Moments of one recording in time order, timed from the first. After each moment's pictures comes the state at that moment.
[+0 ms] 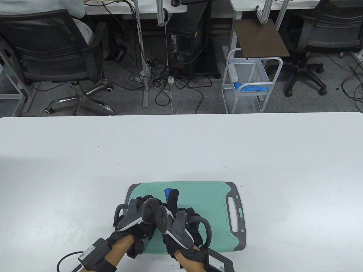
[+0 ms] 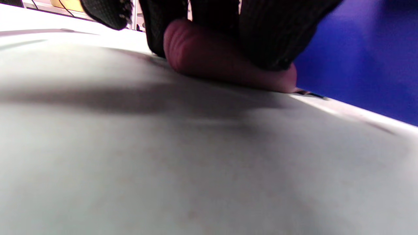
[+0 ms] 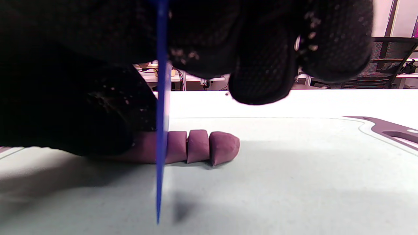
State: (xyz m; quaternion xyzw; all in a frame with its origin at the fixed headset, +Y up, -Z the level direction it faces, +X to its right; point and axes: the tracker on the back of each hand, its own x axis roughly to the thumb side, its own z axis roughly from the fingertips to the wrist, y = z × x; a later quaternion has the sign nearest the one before) left_hand -0.150 -0.756 -0.273 -0.10 -0.17 0.07 0.98; right_hand -0.025 -0.689 -0.219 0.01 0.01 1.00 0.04
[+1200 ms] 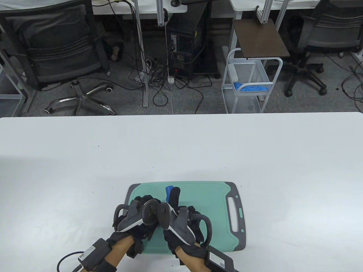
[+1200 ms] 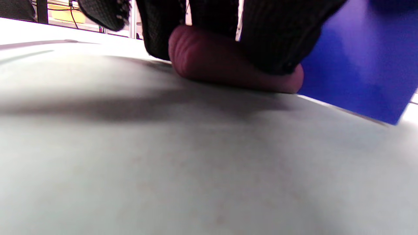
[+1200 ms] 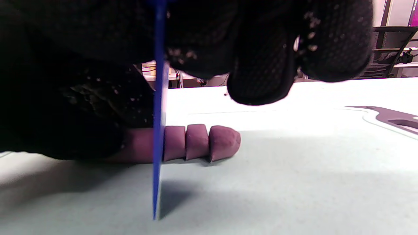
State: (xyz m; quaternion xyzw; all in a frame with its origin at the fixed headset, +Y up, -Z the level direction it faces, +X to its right) left_hand -0.150 -0.756 -0.272 -0.09 -0.17 0.05 0.98; right_hand -0.020 -0.689 -0.227 0.00 0.02 1.00 0.06
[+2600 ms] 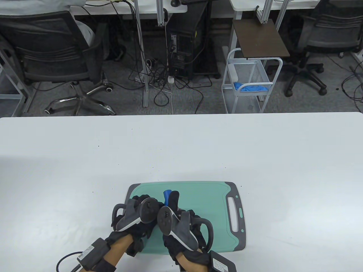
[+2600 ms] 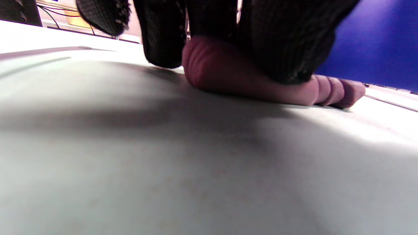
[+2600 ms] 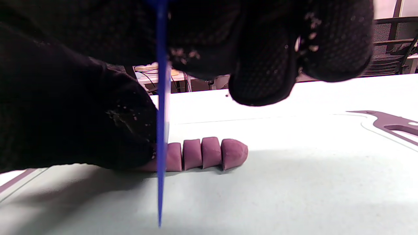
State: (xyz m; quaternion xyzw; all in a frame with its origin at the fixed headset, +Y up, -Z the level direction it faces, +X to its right) left_hand -0.155 -0.754 -0.274 -0.08 -0.15 0.06 0.98; right_hand -0.020 -0.687 -0.216 0.02 0.03 1.00 0.07
